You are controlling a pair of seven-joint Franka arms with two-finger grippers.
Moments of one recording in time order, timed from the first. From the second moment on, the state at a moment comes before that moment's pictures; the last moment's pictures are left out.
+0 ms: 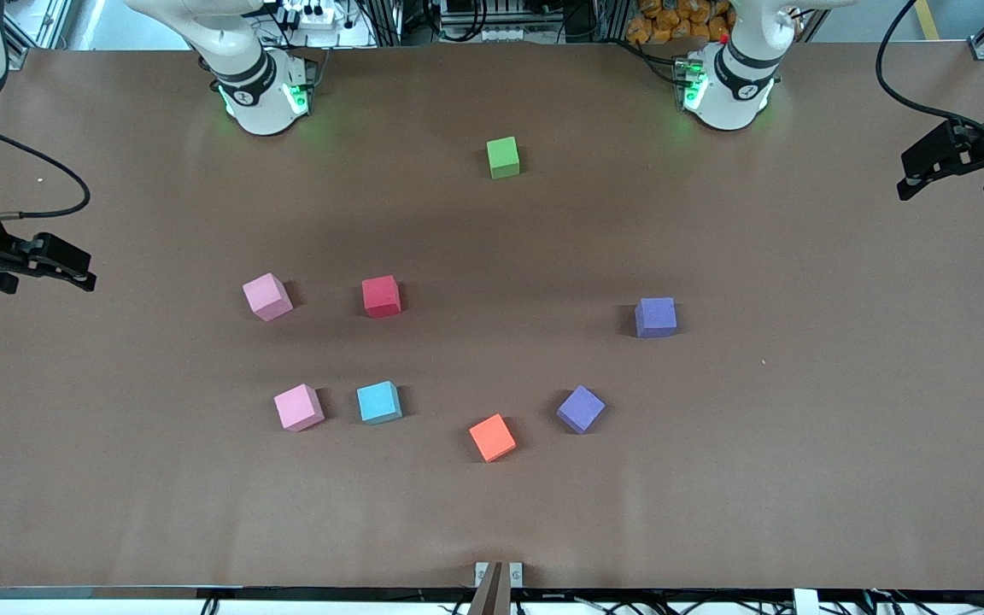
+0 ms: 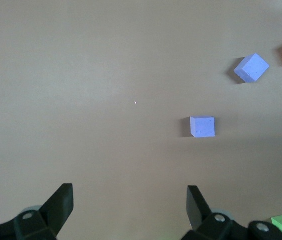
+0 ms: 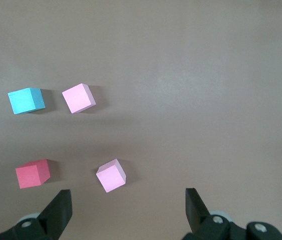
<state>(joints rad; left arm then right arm) -0.08 -0.02 0.02 -1.46 0.01 1.48 -0.03 0.00 0.17 0.00 -1.41 -0.01 1.60 -0.02</state>
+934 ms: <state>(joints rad) -0.15 0.01 -0.07 -1.47 -0.04 1.48 -0.05 0.00 0.17 0.00 -1.41 -0.01 1.60 -0.02</state>
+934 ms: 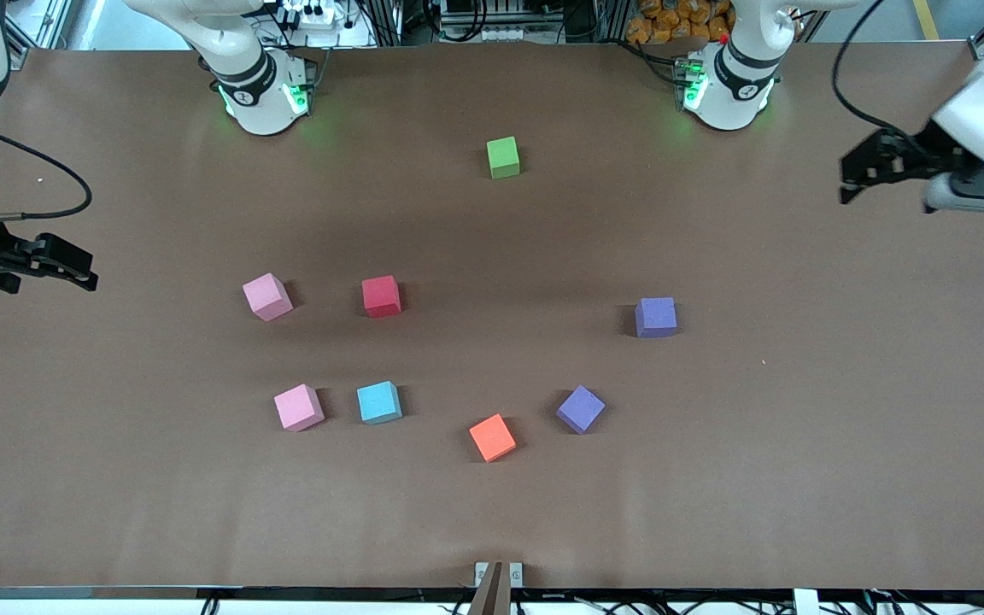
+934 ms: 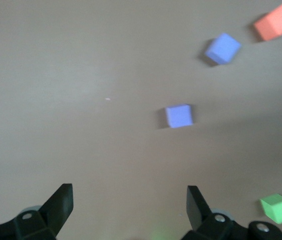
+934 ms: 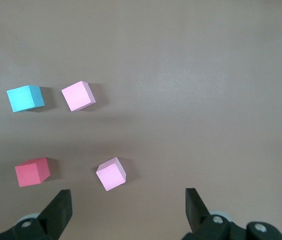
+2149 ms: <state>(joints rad) -0.54 0.18 -0.40 -1.89 -0.12 1.97 -0.82 0.12 0.48 0.02 -1.52 0.05 2.01 -0.09</state>
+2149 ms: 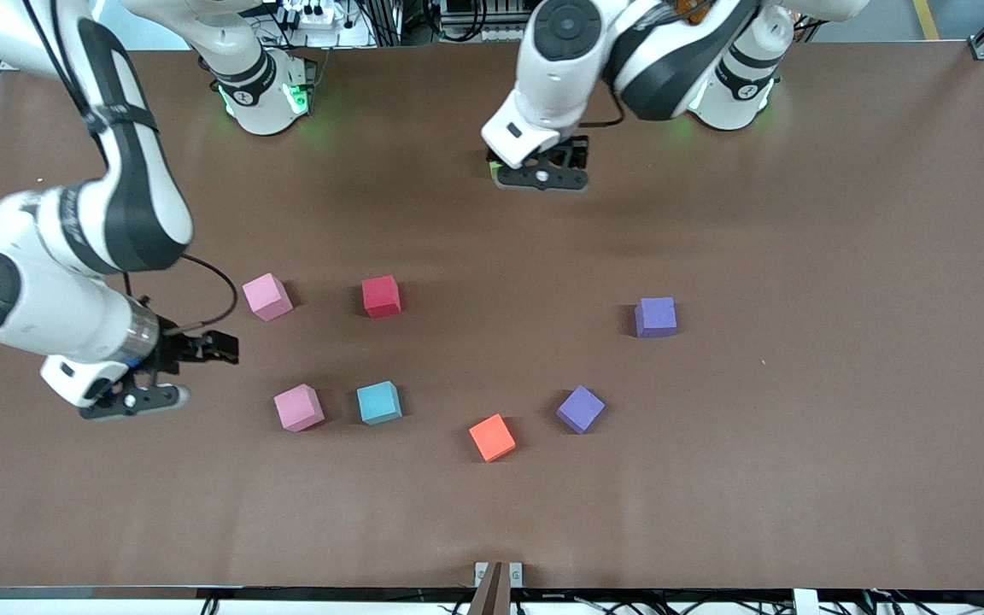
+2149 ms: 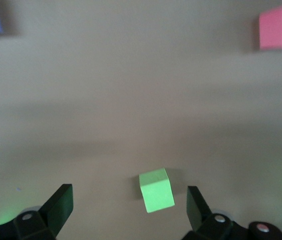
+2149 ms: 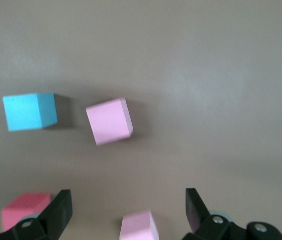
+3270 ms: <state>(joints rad) -0.69 0.40 -0.45 -2.10 -0.12 2.32 -1.13 0.20 0.68 0.02 -1.51 0.05 2.21 -0.22</state>
